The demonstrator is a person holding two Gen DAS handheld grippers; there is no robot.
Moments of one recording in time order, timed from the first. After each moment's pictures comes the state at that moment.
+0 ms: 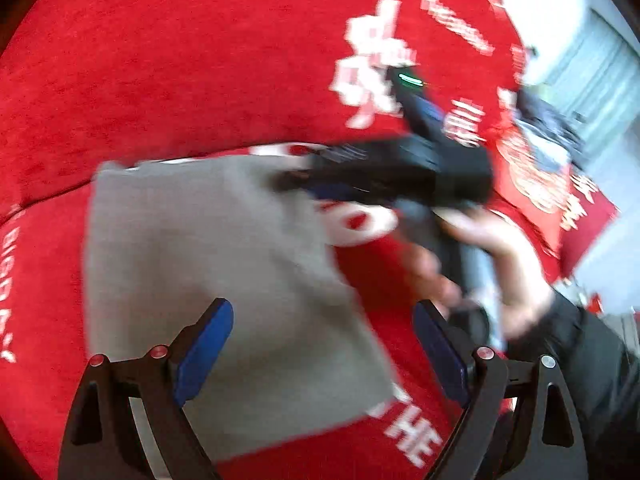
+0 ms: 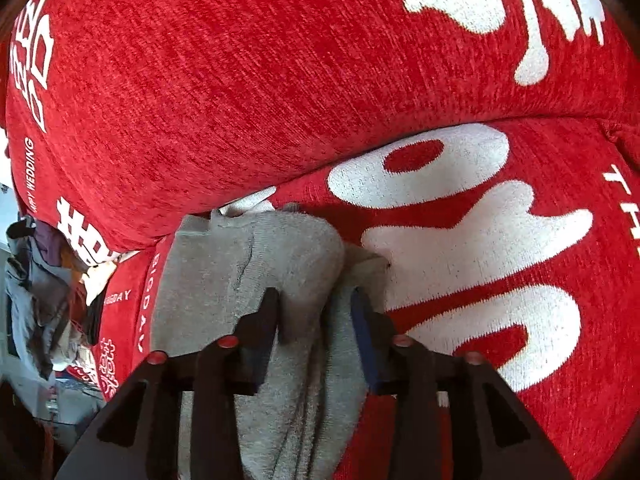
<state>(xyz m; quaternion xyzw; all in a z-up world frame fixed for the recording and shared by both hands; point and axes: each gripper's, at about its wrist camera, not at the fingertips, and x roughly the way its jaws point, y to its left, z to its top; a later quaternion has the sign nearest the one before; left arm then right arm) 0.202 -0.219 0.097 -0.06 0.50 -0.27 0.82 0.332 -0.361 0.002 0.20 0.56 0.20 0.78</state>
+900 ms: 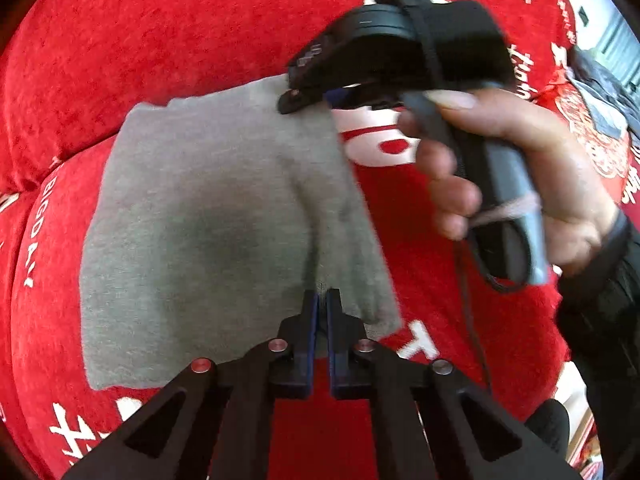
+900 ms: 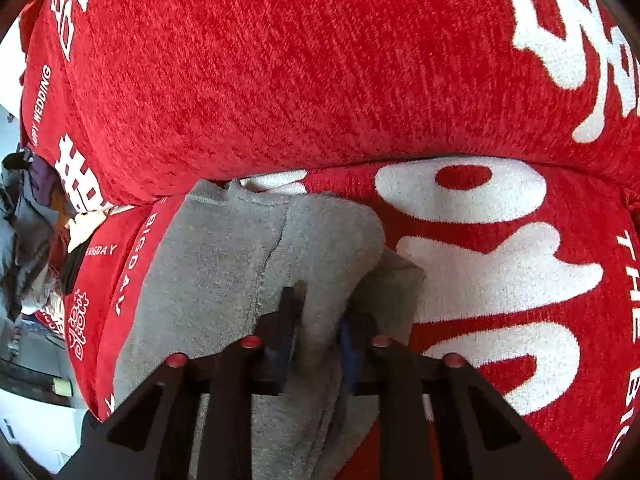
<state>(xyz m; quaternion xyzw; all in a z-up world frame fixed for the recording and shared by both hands) 0.156 -0.262 0.076 0.00 0.55 -0.14 0.82 0.329 -0.324 0.008 0.09 0.55 0.24 0.80</state>
